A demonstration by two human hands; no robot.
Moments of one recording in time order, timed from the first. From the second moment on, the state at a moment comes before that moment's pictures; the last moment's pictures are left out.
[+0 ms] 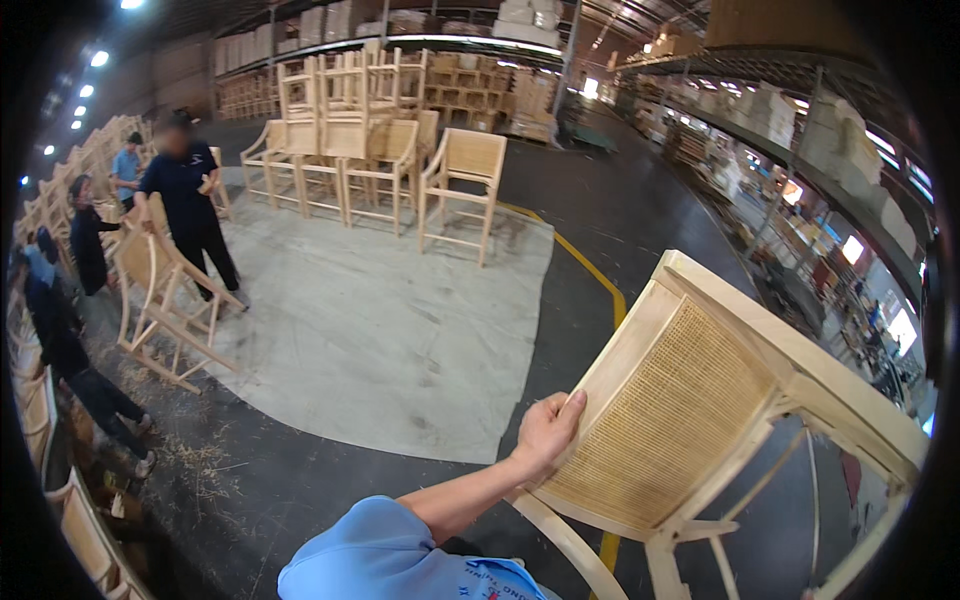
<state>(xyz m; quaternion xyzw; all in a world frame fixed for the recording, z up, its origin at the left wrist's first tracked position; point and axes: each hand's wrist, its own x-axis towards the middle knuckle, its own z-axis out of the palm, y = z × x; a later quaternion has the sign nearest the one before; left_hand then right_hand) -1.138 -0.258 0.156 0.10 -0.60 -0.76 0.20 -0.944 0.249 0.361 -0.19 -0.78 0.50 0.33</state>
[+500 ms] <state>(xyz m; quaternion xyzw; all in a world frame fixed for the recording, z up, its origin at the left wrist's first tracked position) -1.289 -0.533 0.276 0.22 -0.88 -0.22 0.35 -1.397 -0.046 -0.008 -0.19 -0.48 0.86 0.00</state>
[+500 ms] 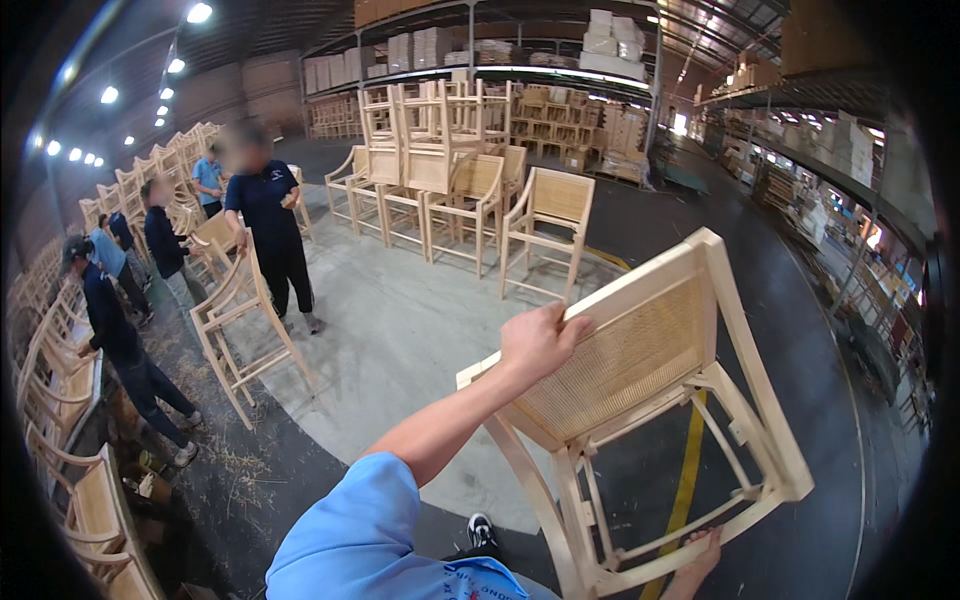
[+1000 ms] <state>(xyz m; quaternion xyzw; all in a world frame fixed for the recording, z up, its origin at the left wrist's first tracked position) -1.446 -0.694 0.259 -0.09 -0.93 -0.08 0.35 -1.456 -0.401 -0.136 -0.23 -0.43 0.65 -0.59</state>
